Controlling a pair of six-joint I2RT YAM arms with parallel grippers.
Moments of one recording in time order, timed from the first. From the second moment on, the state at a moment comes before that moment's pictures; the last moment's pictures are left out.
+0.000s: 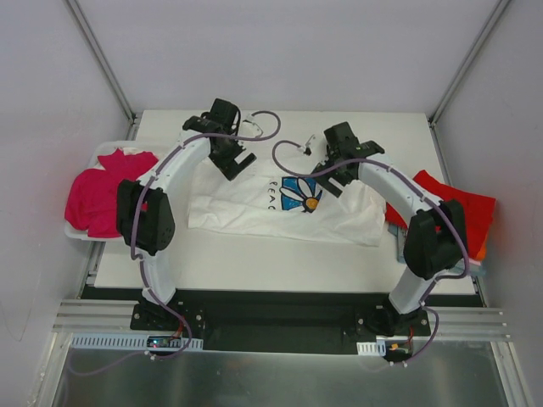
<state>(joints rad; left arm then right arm) -0.37 1.89 1.68 -0.93 0.04 0.52 0.48 1.69 1.40 -0.79 0.19 -0.57</state>
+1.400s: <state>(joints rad) -0.31 2.09 1.83 -0.89 -0.04 0.59 0.09 2.10 1.76 -0.84 -0.06 -0.54</state>
